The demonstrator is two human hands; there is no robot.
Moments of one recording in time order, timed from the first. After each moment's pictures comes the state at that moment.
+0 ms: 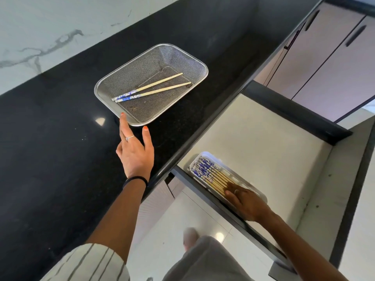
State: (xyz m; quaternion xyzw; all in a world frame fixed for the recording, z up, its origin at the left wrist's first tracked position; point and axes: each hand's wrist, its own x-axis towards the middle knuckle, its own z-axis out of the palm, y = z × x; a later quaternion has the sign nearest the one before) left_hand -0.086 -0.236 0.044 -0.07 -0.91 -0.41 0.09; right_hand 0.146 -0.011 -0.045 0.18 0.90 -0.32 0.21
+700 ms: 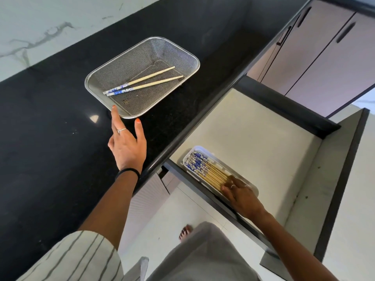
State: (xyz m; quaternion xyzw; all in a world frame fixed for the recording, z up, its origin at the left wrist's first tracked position) left_hand -0.087 -0.234 0.042 -0.07 -0.91 -0.40 0.09; right_hand 0.161 -0.019 -0.048 0.19 0.94 -0.22 0.18
